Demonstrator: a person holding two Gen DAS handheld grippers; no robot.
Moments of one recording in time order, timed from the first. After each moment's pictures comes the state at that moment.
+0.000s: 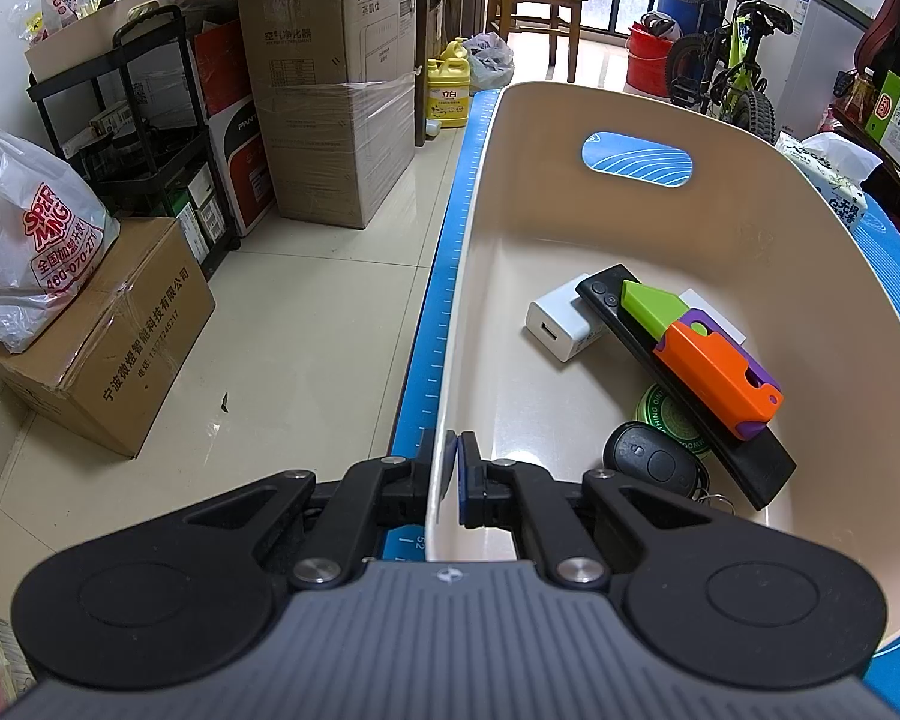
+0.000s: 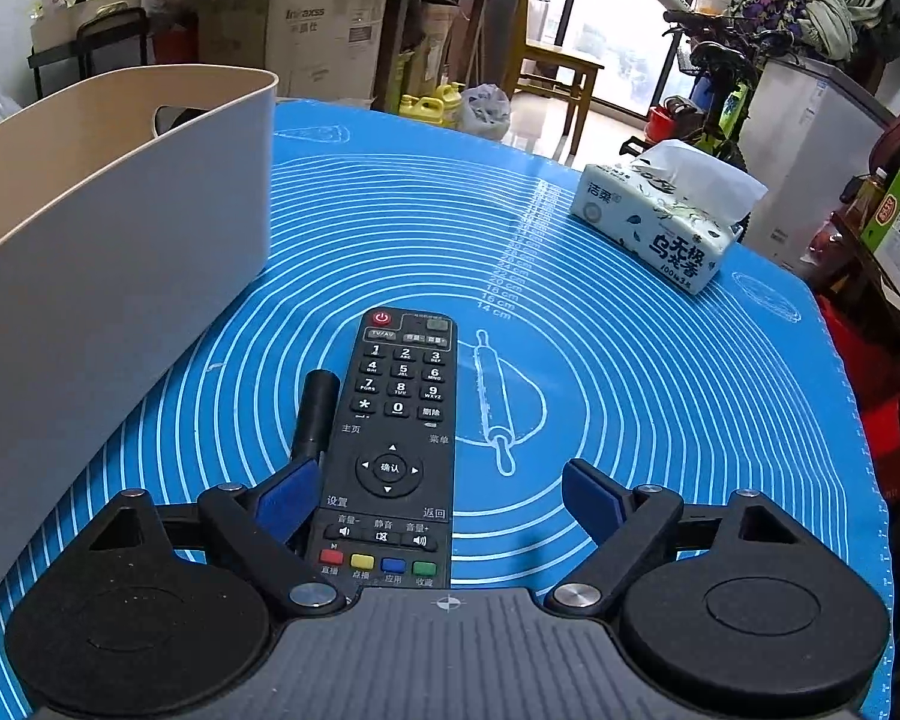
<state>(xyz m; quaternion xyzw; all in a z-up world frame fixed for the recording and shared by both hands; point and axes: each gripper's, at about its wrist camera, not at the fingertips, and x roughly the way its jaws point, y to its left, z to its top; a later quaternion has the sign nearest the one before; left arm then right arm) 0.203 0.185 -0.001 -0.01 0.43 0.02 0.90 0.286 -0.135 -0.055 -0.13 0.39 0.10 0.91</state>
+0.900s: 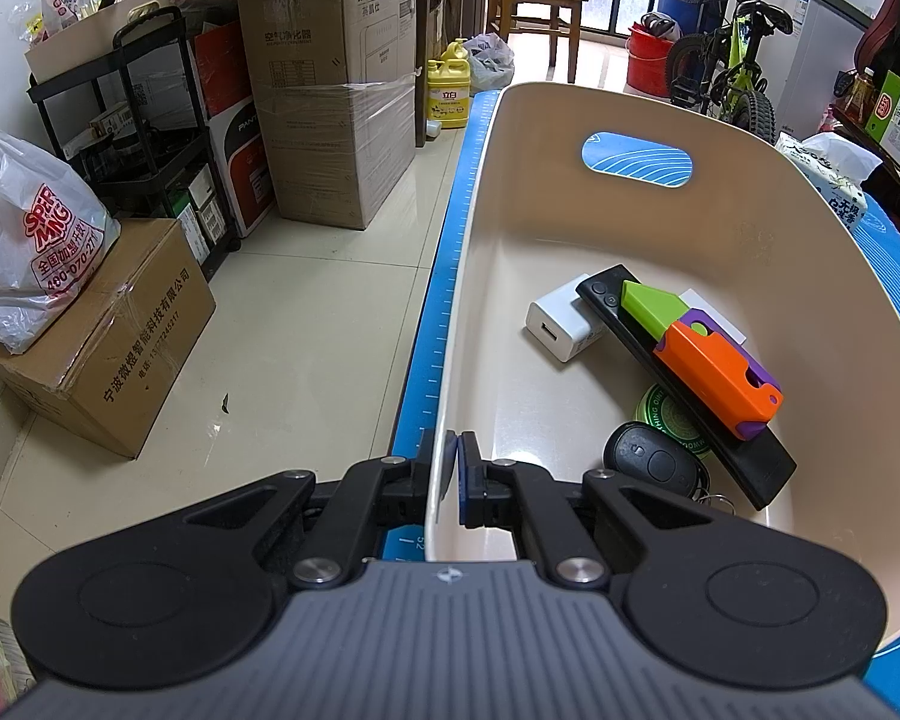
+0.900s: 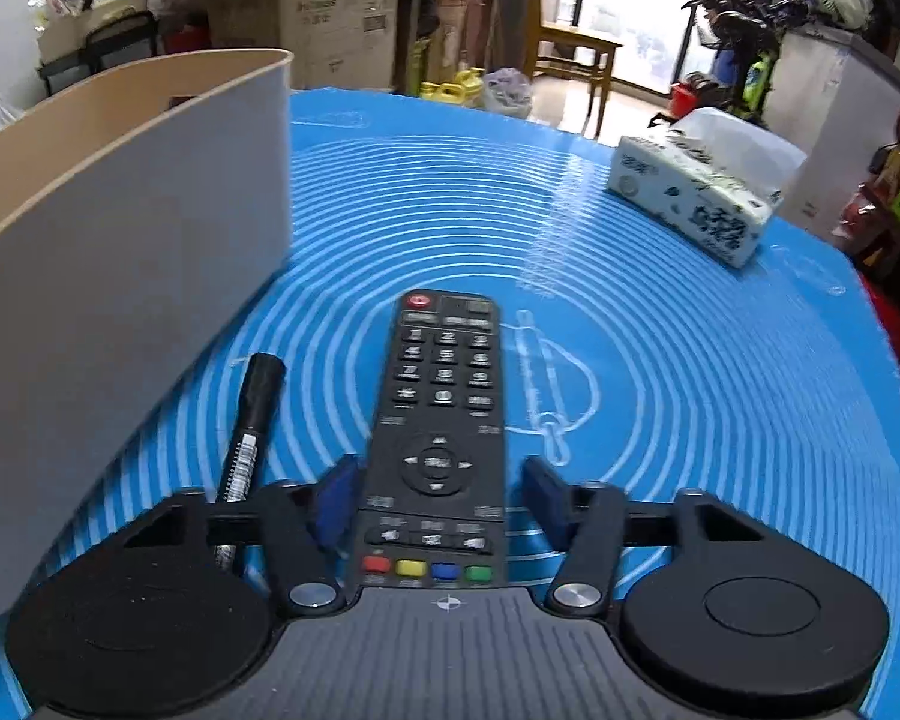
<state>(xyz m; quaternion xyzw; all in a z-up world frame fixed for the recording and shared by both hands) 0.203 0.185 -0.001 -0.01 0.43 0.02 0.90 0.293 -0.130 -0.068 -0.09 0.41 0.13 0.90</state>
